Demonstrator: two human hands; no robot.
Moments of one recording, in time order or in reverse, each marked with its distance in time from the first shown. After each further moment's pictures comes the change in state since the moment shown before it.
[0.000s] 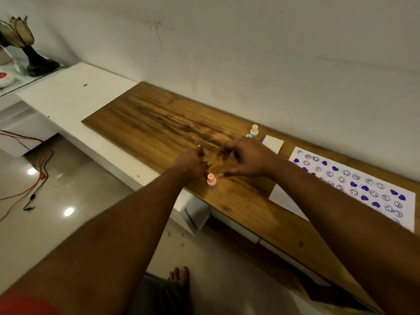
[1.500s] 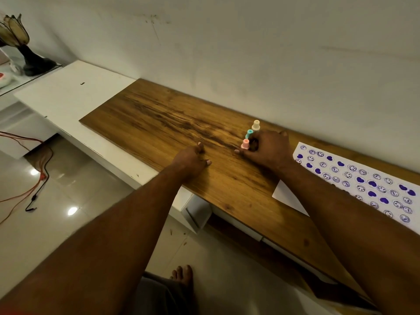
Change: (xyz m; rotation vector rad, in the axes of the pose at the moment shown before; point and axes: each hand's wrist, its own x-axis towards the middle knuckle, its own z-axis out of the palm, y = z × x) left_hand 0.009 -0.010 0.000 0.037 -0.045 -0.023; right_hand -0.001 0.062 0.018 -0.315 0.326 0.402
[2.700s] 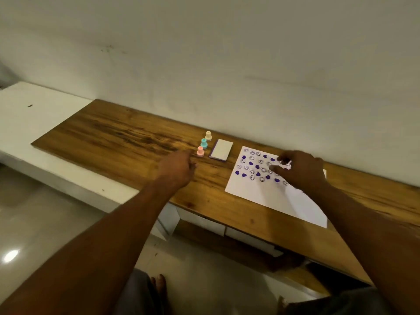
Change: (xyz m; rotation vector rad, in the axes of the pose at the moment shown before) left_hand -0.090 0.094 0.004 0.347 0.275 0.363; right_hand -0.168 0.090 -0.143 -0.090 0.026 0.450
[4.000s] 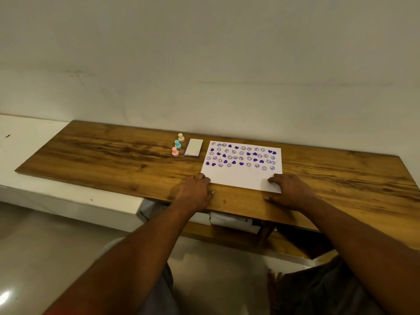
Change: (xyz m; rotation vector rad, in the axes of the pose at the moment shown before) left_hand -0.072 0.098 0.058 0.160 -0.277 0.290; right_hand -0.125 0.067 -0.010 -0.128 -0.405 0.082
